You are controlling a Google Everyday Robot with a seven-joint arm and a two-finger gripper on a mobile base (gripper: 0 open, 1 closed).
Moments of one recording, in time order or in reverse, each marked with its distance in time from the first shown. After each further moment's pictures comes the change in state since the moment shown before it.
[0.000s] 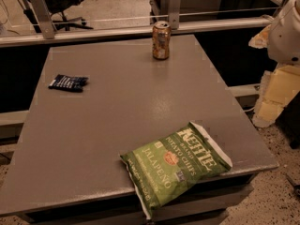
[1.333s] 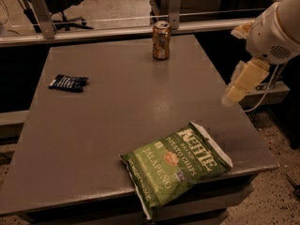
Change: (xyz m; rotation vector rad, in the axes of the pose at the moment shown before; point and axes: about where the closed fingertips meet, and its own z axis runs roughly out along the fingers) arm -0.031 -0.057 0.037 0.111 -0.238 0.027
